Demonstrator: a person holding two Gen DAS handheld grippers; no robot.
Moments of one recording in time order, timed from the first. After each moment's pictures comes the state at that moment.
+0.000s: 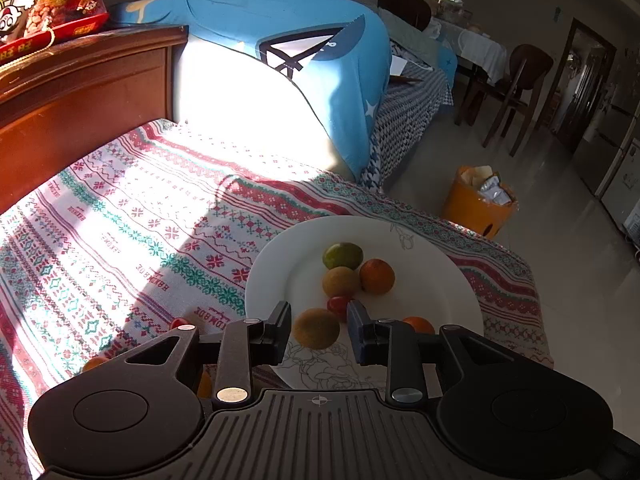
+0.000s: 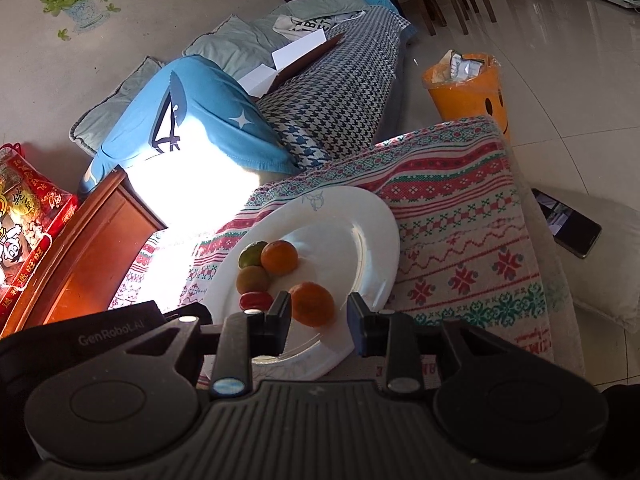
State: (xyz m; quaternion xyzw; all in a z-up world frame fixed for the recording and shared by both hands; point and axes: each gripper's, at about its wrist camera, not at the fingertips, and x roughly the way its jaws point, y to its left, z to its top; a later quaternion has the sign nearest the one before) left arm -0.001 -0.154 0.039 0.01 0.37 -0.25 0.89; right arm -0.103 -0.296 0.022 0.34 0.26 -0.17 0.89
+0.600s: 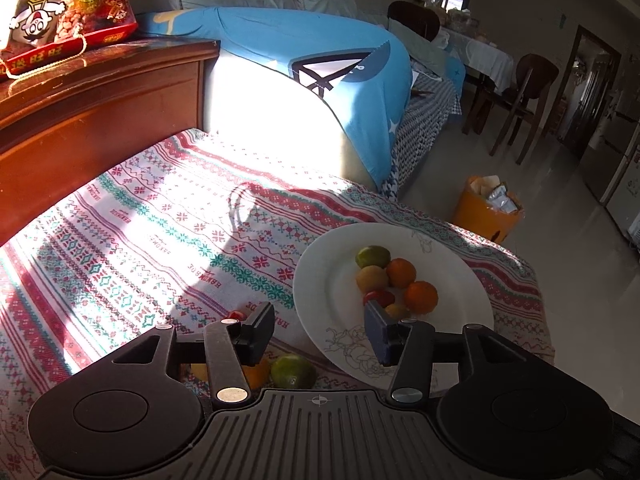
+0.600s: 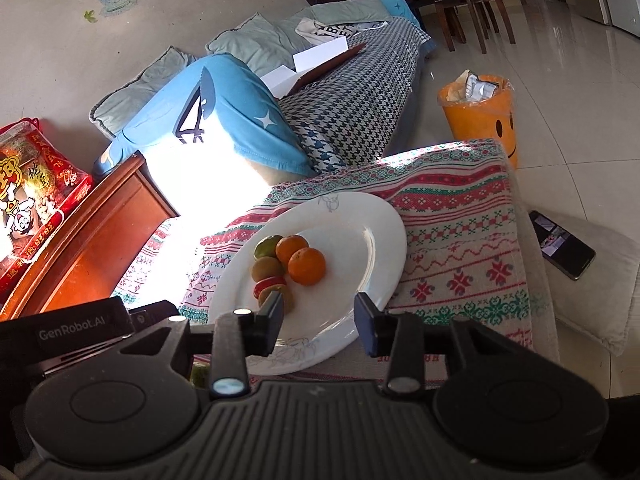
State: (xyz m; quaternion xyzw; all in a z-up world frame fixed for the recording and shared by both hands) left arm -0.013 -0.112 0.057 0.00 0.36 -0.24 0.90; right arm -0.117 -0.280 0.039 0.29 0.27 -0.16 0.90
